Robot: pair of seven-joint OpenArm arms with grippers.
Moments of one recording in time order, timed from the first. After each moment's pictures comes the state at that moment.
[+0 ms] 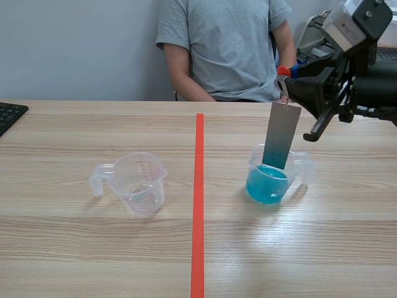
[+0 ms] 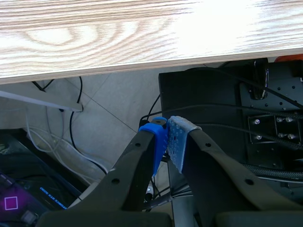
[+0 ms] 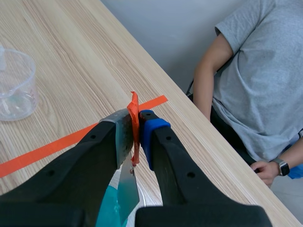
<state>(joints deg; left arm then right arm) 68.0 -28.9 -9.0 89.2 -23.5 -11.0 -16.8 4.3 31.8 -3.3 92.0 8.7 45.4 2.9</state>
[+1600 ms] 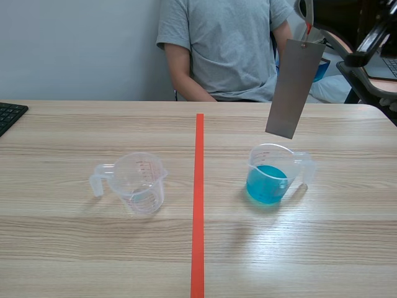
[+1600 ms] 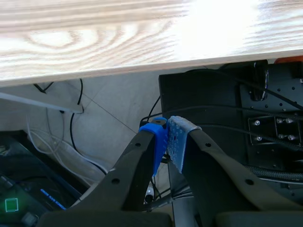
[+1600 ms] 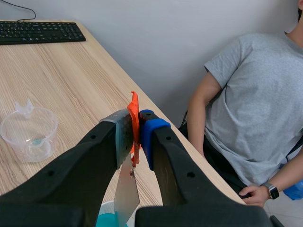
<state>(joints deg) 68.4 -29.9 -9.0 89.6 -23.5 -11.7 -18.0 2.9 35.9 6.6 110.1 35.5 45.4 -19.5</state>
